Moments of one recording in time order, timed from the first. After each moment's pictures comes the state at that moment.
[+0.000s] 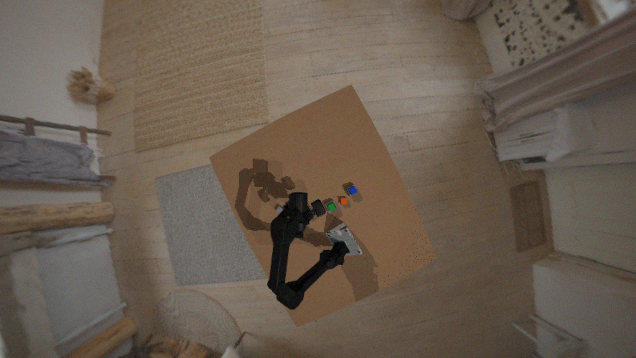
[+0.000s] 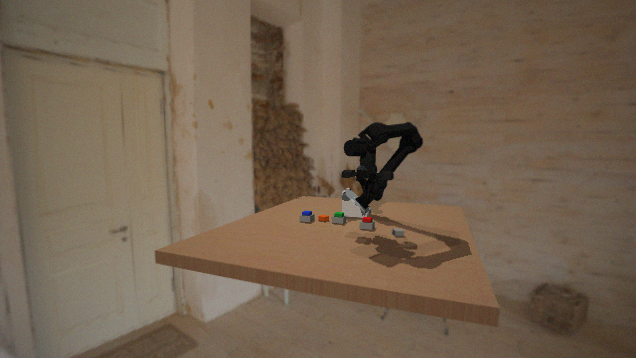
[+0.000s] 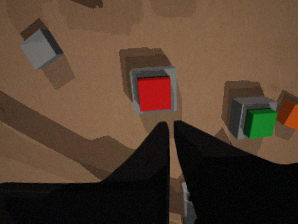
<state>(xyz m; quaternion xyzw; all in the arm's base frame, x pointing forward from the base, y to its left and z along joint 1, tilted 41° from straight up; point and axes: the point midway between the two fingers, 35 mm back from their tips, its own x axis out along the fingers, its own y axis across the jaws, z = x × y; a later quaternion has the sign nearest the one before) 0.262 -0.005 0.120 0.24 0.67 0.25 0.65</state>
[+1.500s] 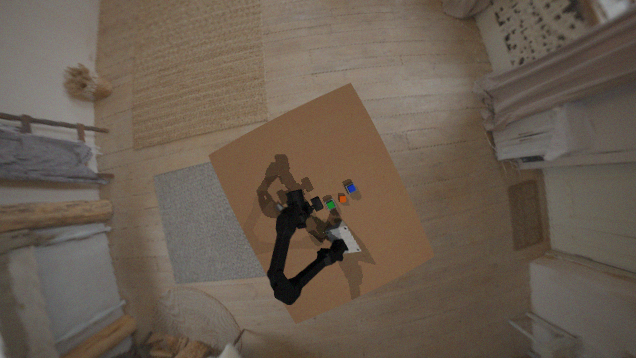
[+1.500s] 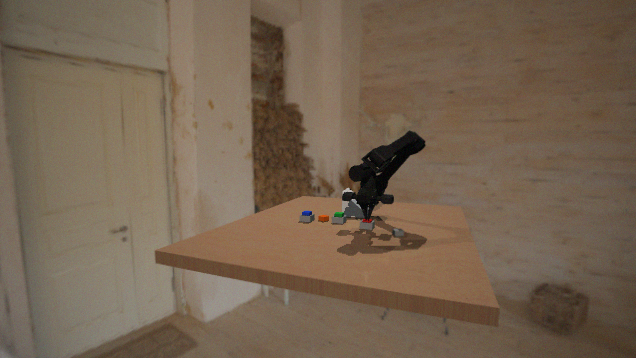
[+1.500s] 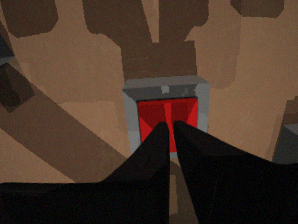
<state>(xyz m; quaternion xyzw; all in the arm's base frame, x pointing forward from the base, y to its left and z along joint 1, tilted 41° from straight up) 0.256 0.055 0.057 0.24 0.67 0.25 0.65</state>
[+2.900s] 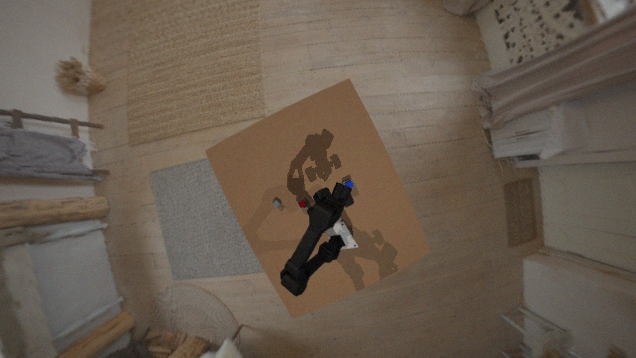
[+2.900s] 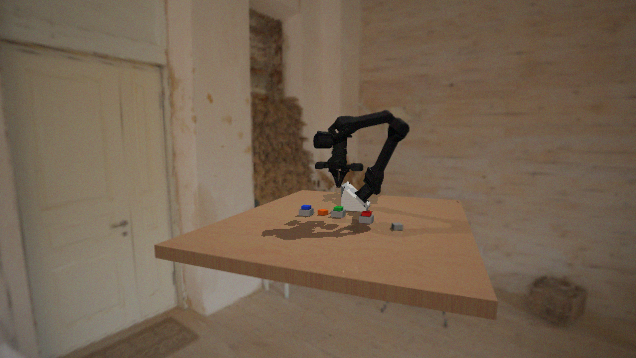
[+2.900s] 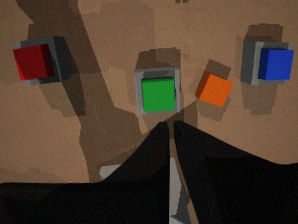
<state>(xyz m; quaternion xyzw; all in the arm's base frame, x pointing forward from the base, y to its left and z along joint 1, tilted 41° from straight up) 0.217 -0.101 0.043 0.24 0.68 0.24 0.66</state>
